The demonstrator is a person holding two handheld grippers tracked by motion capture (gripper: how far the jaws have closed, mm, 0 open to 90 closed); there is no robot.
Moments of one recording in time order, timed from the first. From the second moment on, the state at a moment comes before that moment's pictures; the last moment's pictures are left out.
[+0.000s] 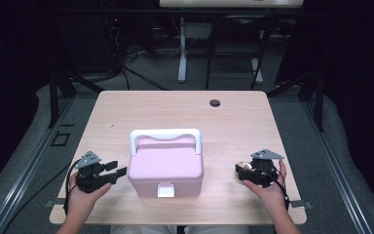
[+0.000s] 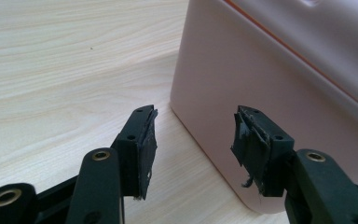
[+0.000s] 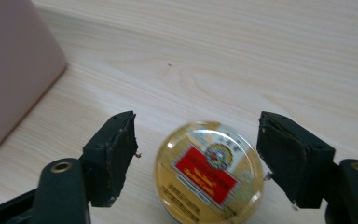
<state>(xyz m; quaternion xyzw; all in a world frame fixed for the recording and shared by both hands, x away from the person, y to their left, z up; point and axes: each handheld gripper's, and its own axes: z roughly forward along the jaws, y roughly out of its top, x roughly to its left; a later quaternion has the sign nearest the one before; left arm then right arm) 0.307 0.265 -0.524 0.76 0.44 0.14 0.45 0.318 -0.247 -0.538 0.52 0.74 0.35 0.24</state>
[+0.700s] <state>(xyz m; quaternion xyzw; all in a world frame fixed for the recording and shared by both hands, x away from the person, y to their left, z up) 0.305 0.252 -0.521 0.77 0.42 0.12 0.46 0.320 -0.173 -0.525 0.46 0.76 0.41 0.19</state>
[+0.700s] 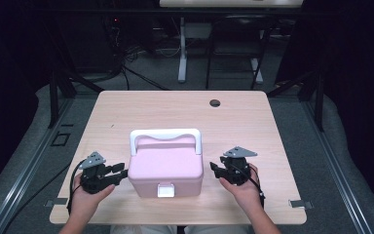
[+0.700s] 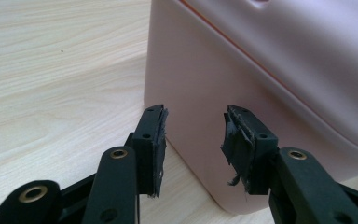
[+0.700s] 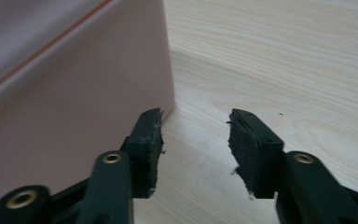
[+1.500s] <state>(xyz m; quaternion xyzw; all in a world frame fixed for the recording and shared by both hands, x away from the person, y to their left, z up) 0.299 0.236 -0.518 0.77 0.42 0.11 0.46 0.303 -0.154 -0.522 0.44 0.76 0.44 0.16</state>
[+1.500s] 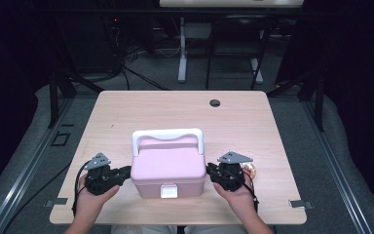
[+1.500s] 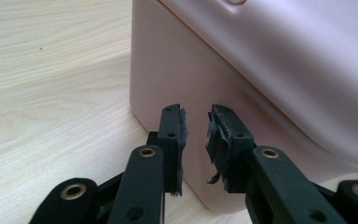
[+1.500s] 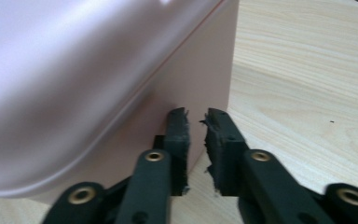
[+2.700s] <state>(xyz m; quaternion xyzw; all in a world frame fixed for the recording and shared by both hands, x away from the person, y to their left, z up) 0.278 0.210 -0.515 0.79 0.41 0.11 0.44 0.260 -0.167 -0.520 0.44 0.78 0.41 0.15</state>
